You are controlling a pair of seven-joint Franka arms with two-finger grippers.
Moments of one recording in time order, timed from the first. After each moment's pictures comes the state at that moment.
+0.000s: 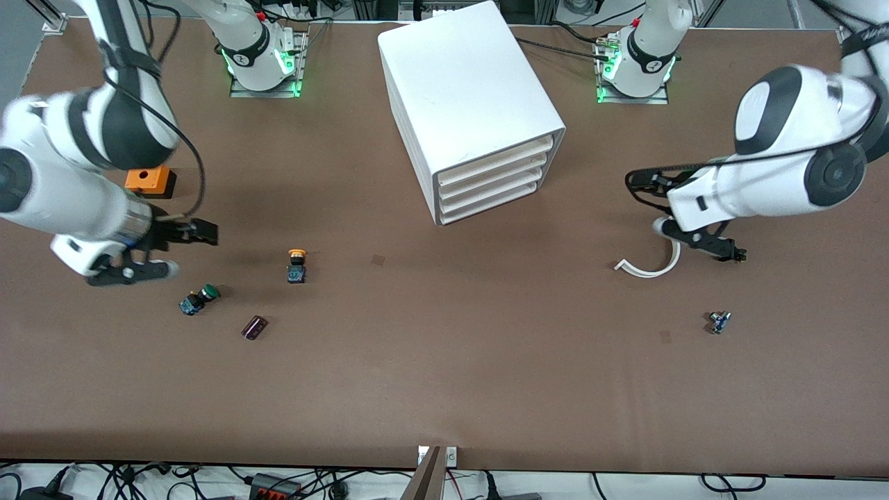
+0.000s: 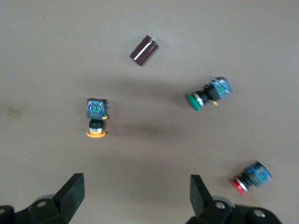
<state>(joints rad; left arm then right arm) 0.01 0.24 -0.18 -1.73 -0.28 1.58 0.15 0.10 0.34 0.02 -1.67 0.00 1.88 -0.03</state>
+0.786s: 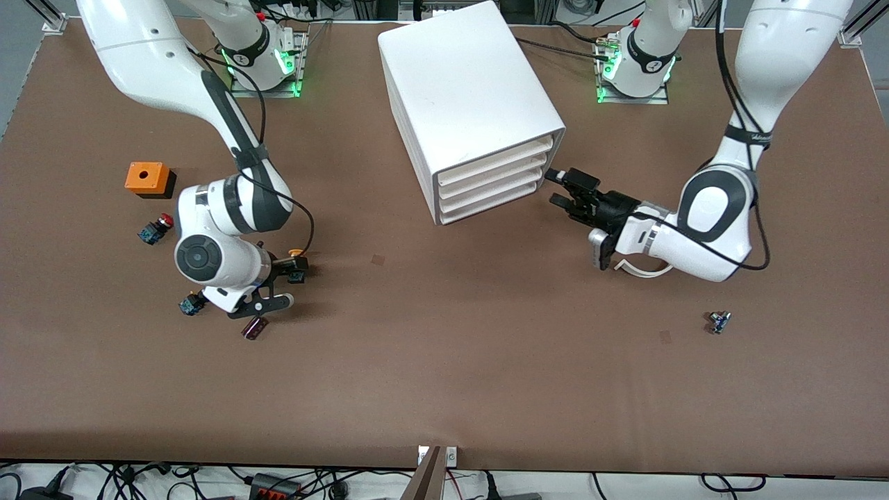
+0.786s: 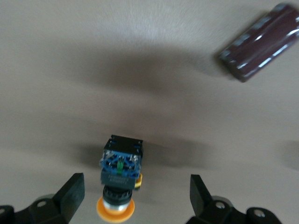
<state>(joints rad) 0.03 0.52 -0.21 -1.81 -1.03 1.48 0.74 0.23 0.67 0.02 -1.68 0.00 2.13 0.02</state>
